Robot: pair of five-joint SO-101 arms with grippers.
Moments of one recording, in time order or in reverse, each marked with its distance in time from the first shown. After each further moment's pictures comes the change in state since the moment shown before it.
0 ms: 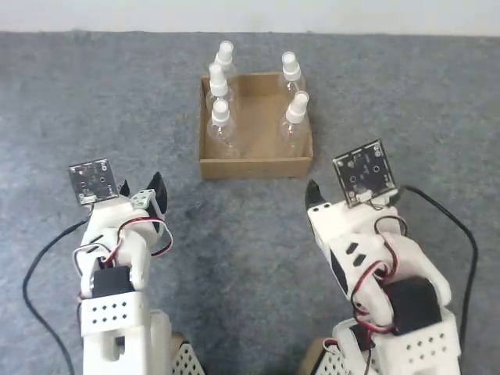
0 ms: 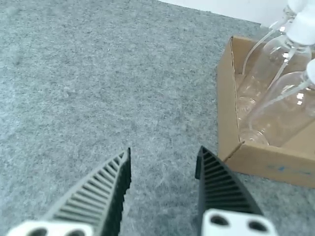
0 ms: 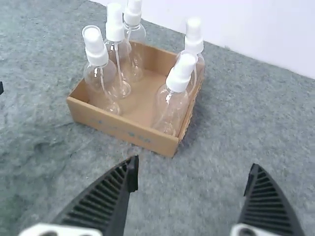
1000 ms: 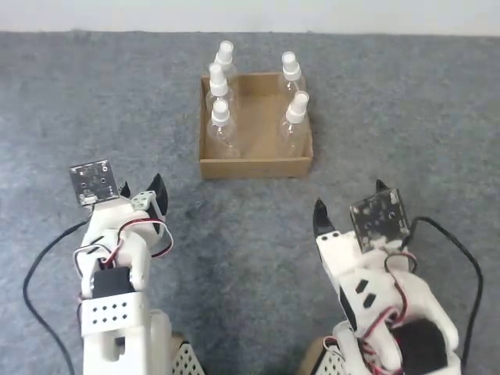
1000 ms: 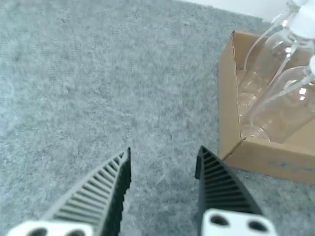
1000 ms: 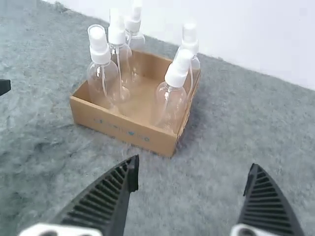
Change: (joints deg) left arm 0.0 0.0 0.7 0.0 0.0; right arm 0.4 -22.0 11.9 2.9 -0.2
